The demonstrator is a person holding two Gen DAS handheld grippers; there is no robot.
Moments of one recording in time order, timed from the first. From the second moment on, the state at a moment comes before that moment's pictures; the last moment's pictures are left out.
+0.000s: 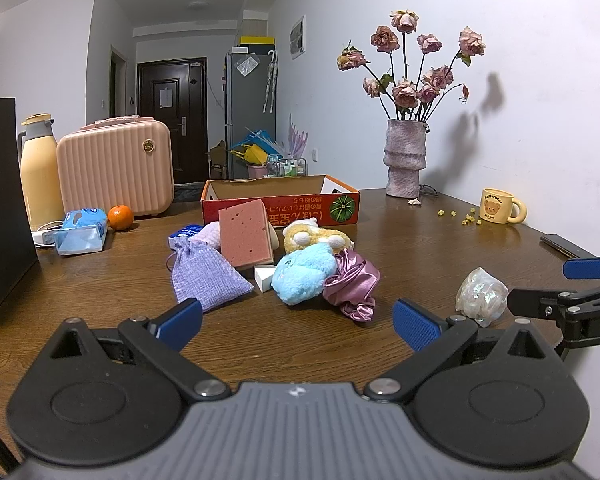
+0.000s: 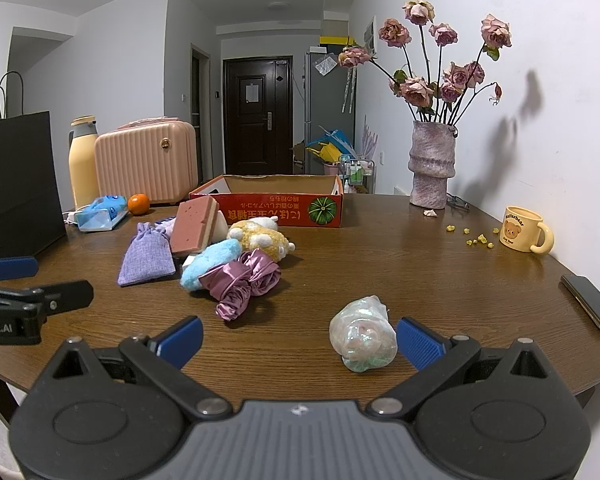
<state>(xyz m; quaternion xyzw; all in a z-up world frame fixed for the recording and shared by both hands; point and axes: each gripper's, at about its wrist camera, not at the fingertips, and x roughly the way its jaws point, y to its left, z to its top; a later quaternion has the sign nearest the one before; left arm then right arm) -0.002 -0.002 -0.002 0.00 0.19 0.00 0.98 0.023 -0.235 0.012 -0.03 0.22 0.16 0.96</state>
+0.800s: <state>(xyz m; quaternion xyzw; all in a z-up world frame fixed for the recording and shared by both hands) -0.002 -0.002 -0.002 0.00 0.19 0.00 0.98 0.029 -0.243 0.010 -0.02 0.23 0.15 0.96</state>
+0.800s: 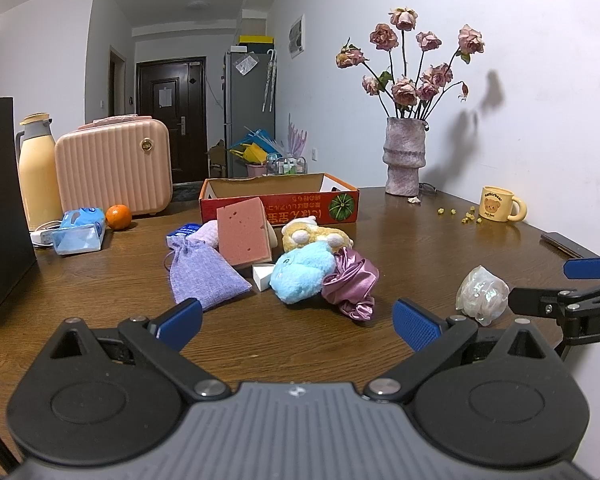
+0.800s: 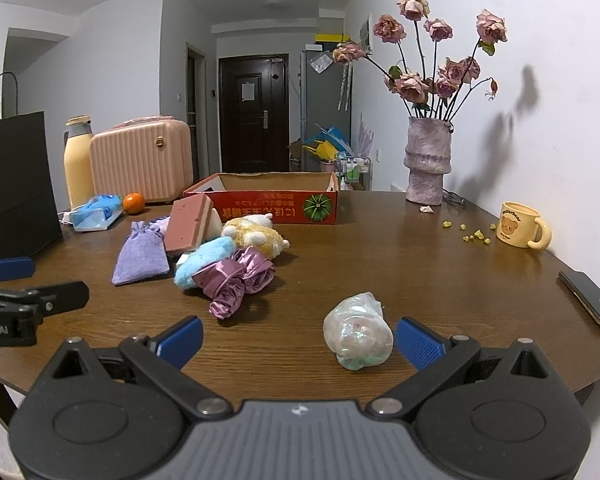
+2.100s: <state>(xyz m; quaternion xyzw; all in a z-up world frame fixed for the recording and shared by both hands) 0.060 -0.018 -0.031 0.01 0.24 0.01 0.97 0.142 -0.255 -0.060 -0.03 0.28 0.15 0.95</state>
